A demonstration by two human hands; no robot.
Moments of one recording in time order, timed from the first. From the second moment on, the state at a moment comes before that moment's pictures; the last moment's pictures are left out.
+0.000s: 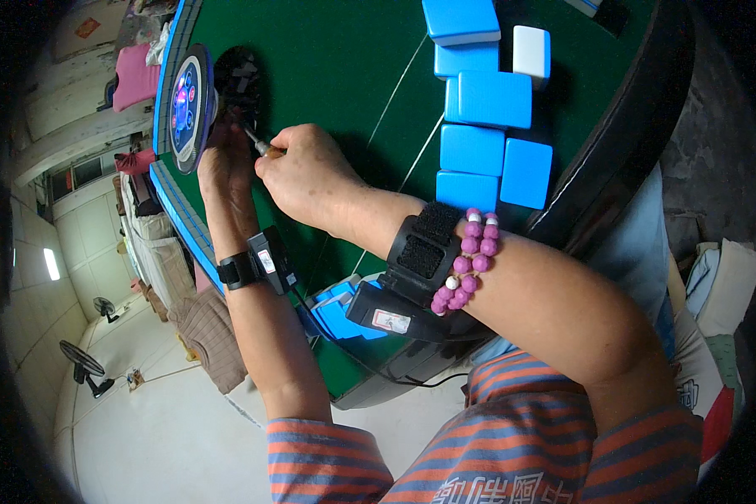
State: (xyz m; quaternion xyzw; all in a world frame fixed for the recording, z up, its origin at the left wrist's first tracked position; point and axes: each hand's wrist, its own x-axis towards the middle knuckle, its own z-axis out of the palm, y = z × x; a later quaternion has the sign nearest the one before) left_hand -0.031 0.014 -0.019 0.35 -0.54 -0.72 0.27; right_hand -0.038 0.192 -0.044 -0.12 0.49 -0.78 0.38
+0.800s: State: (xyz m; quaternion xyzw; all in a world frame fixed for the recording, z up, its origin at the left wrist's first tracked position) left_hand -0.028 0.011 -0.025 0.34 -0.55 -0.70 0.31; right_hand -0.044 0.215 -0.014 -0.11 0.54 -0.72 0.42
